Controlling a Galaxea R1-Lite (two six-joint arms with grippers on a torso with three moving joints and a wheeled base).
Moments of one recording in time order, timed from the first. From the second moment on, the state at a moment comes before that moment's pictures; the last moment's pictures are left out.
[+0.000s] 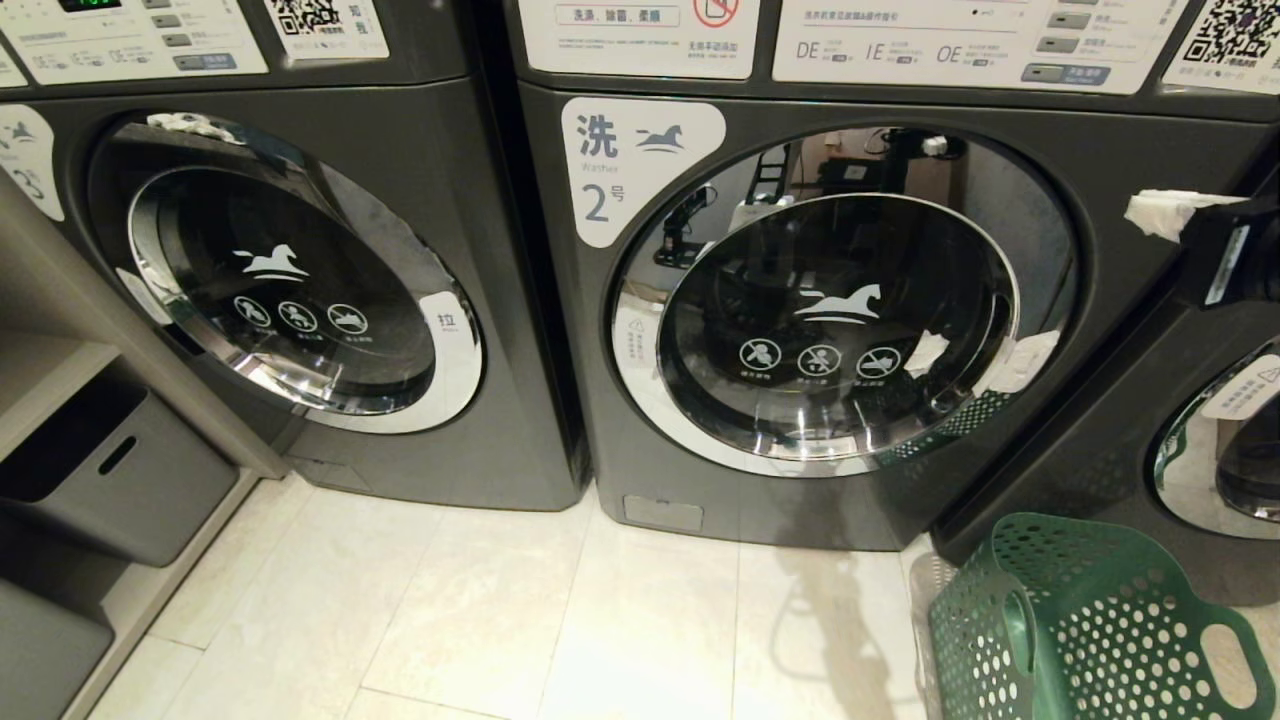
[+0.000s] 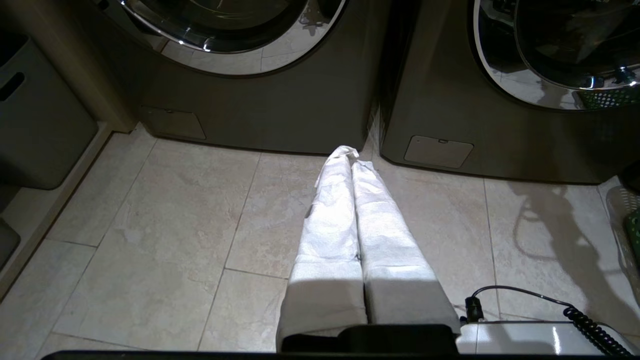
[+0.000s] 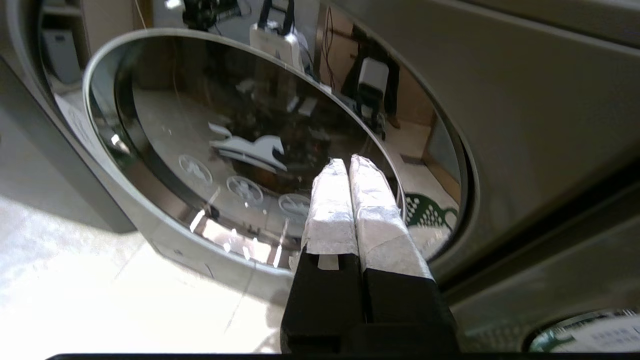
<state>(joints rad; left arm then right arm) 0.00 0.00 0.00 0.00 0.00 0.00 0.09 1.32 -1.03 -0.36 0.05 -0.16</state>
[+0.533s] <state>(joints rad) 0.00 0.00 0.00 0.00 0.00 0.00 0.12 1.46 -1.25 -0.55 0.09 0.06</state>
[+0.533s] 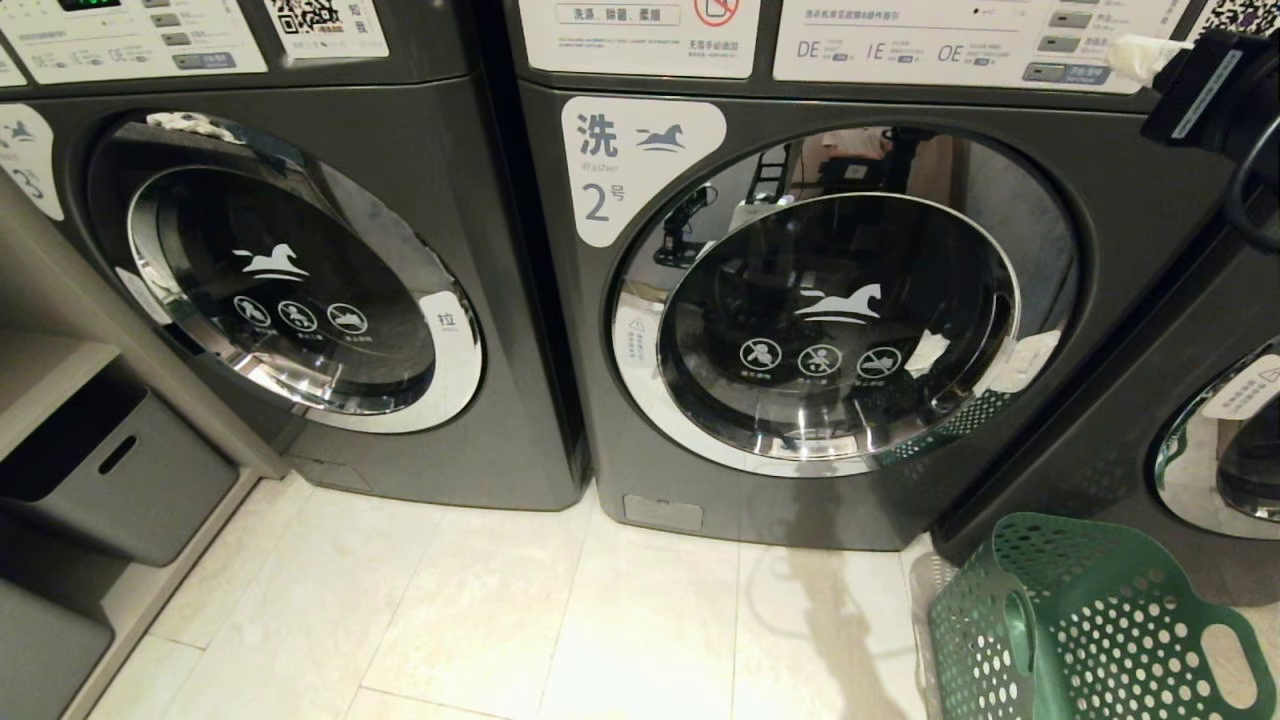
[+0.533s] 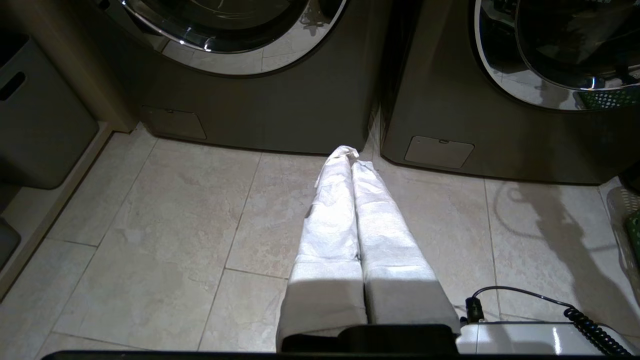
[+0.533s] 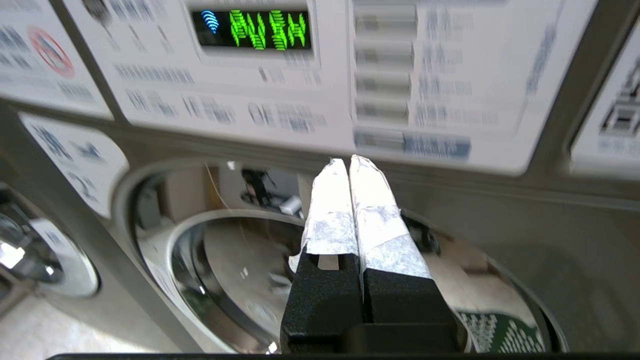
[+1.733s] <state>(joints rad) 0.00 0.00 0.00 0.00 0.00 0.00 0.09 1.51 -1.32 -0.48 0.10 -0.07</state>
